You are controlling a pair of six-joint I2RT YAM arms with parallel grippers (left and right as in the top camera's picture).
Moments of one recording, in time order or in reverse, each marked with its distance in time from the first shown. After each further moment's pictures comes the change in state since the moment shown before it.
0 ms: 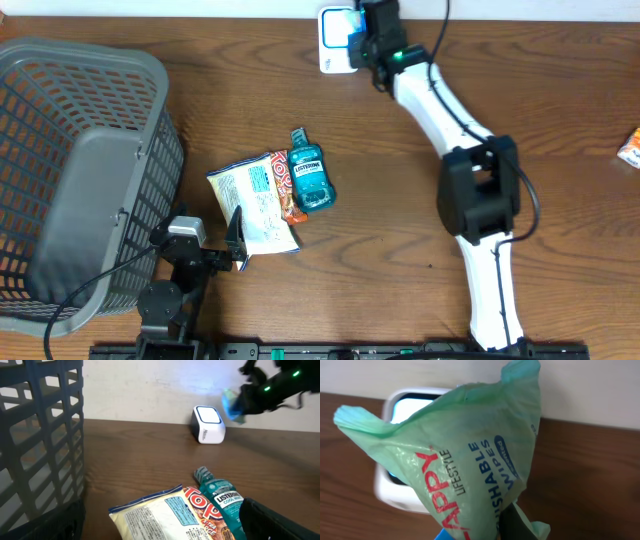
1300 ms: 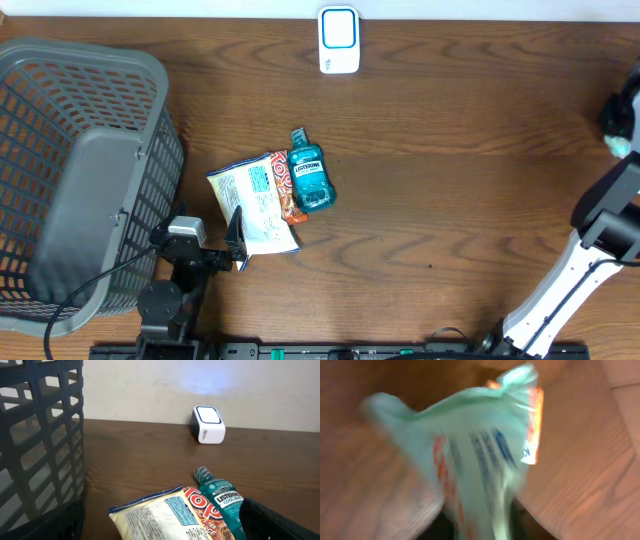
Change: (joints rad) left arm 0.000 0.000 0.000 0.000 0.000 0.000; right arm -0.859 -0.040 0.018 -0.631 0.232 -0.056
